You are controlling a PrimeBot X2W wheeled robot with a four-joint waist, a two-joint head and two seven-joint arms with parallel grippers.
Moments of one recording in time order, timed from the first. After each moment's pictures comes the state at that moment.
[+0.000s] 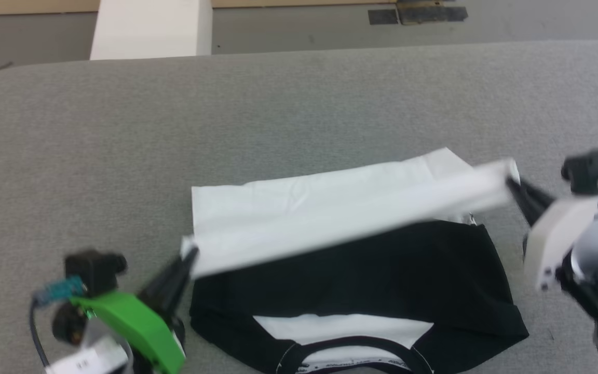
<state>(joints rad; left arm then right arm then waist) -0.02 0.47 -0.30 -0.19 -0.76 -0.04 0.17 -0.27 -0.33 0.06 -0.04 0.33 0.13 0.53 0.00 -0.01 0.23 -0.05</state>
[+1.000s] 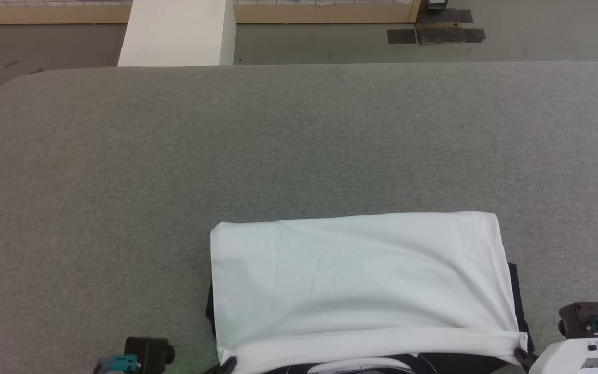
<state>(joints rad) 0.16 0.42 -0.44 -0.02 -0.83 -0.07 0.21 0.22 -0.16 -0.11 -0.11 0.26 0.13 0.73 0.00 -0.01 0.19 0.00</state>
